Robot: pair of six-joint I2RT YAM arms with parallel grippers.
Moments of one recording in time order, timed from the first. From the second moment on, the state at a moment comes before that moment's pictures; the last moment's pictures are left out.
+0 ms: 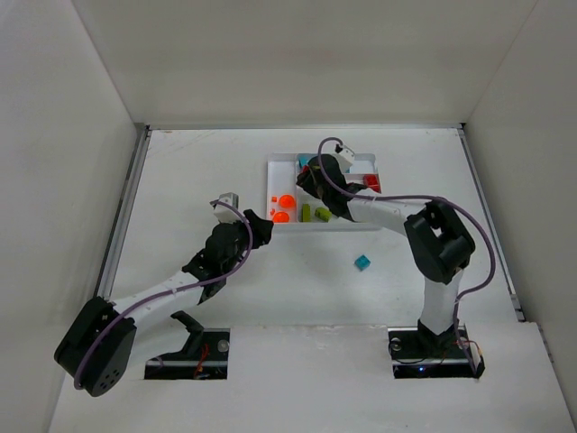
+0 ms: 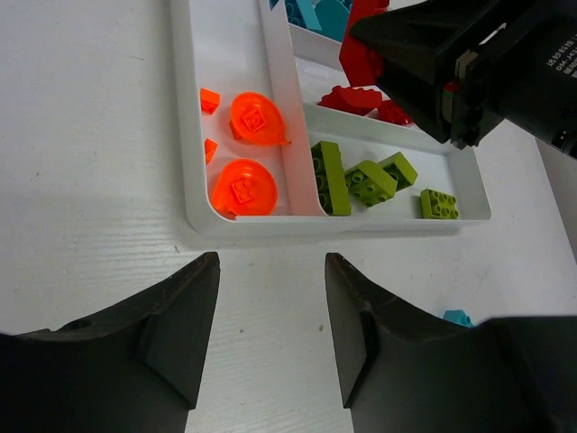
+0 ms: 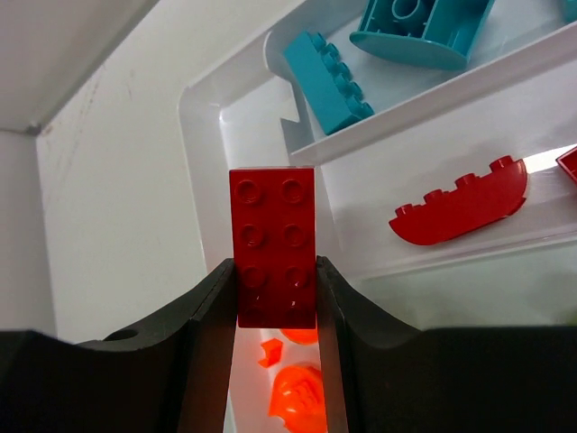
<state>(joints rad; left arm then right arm) -0.63 1.06 0.33 0.43 -0.25 -0.66 0.65 1.91 1.30 0.08 0.39 0.99</state>
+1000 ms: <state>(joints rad) -0.64 1.06 0.33 0.45 -0.23 -0.67 0.65 1.89 1.13 0.14 0.46 1.36</state>
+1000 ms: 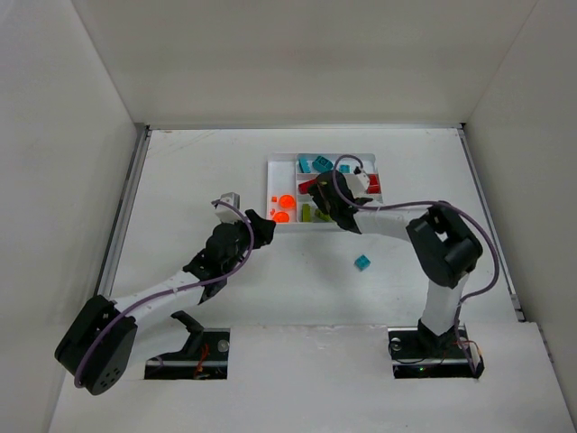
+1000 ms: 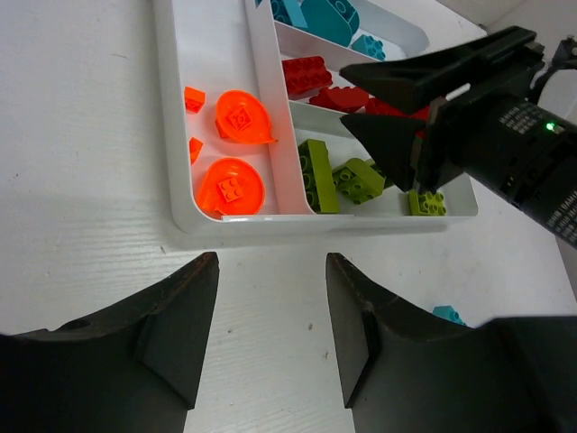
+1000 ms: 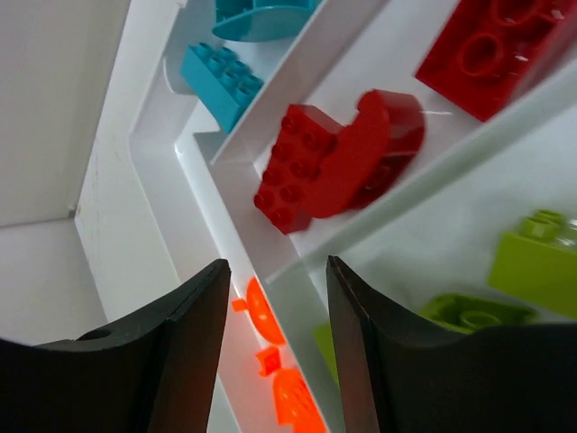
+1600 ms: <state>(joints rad) -0.67 1.06 0.33 0.45 -0.23 -0.68 0.73 1.06 0.57 -0.27 0.58 0.94</state>
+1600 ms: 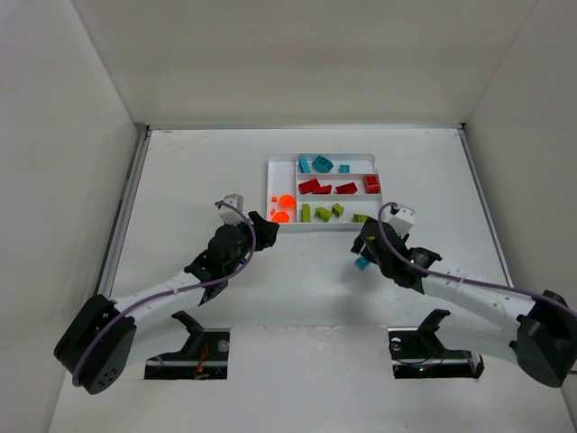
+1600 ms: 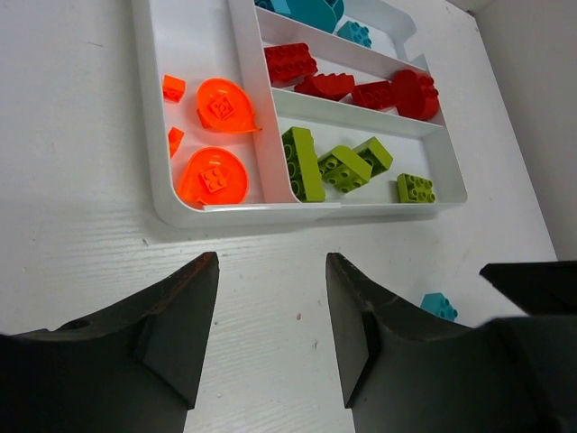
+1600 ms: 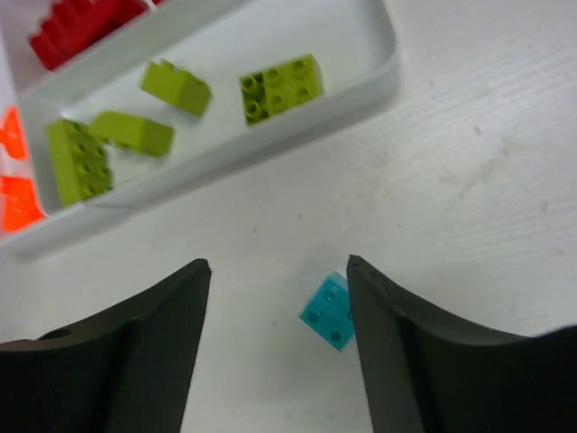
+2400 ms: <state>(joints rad) -0.68 1.06 0.33 0.45 -0.24 -0.68 0.81 1.33 0.58 -0.33 0.54 0.96</state>
